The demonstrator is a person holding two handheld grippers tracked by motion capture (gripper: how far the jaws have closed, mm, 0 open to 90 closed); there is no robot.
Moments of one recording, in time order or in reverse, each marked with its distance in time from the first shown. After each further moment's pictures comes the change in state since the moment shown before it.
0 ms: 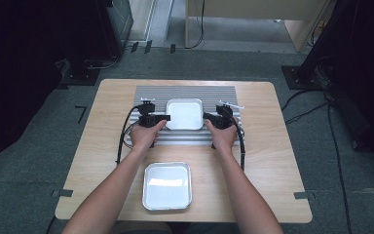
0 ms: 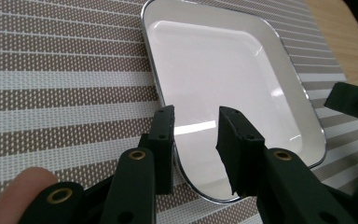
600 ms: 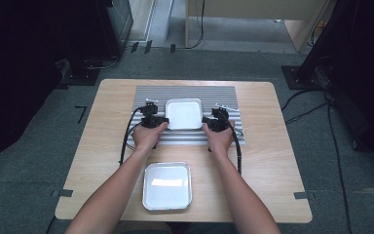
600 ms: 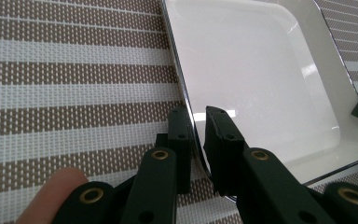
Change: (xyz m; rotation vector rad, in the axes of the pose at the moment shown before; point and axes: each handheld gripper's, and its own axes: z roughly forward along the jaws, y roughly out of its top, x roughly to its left) left arm -0.003 -0.003 0.014 0.068 0.106 -0.032; right arm 0.009 -0.012 0.008 0.031 -0.076 0.014
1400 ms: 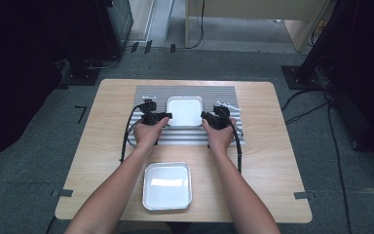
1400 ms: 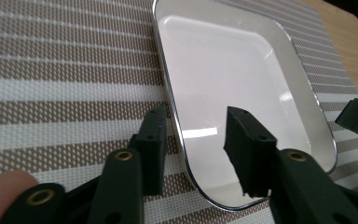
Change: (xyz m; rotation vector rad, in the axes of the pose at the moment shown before) left arm 0.006 0.009 -0.001 -0.096 -0.084 -0.024; right arm 0.000 0.007 -0.001 -0.106 0.030 -0.014
